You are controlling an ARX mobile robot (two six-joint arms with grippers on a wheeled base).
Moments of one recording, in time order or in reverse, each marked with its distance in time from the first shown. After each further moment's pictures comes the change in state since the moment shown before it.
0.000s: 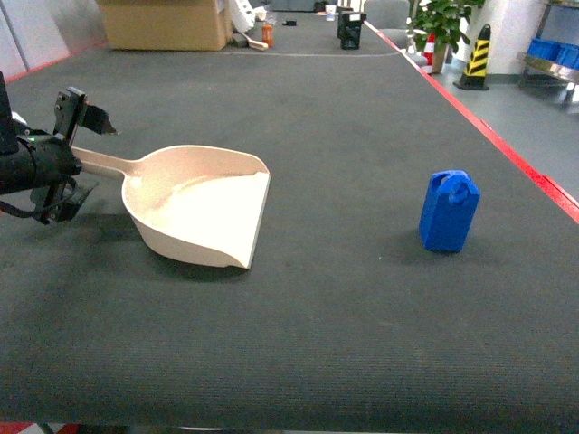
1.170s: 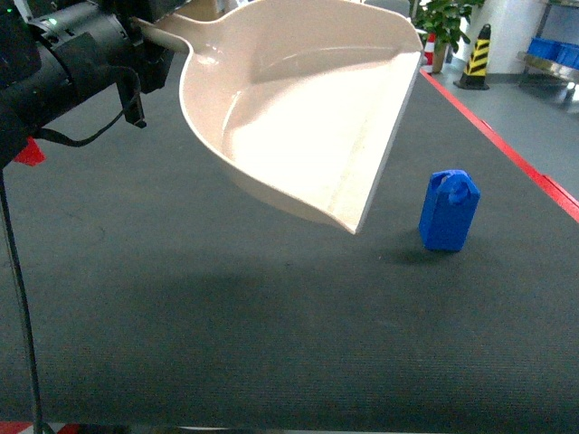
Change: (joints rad) left arm -0.235 -0.297 -0.327 0.615 0.133 -0.313; right arm 0.000 0.000 0.000 0.000 0.000 0.000
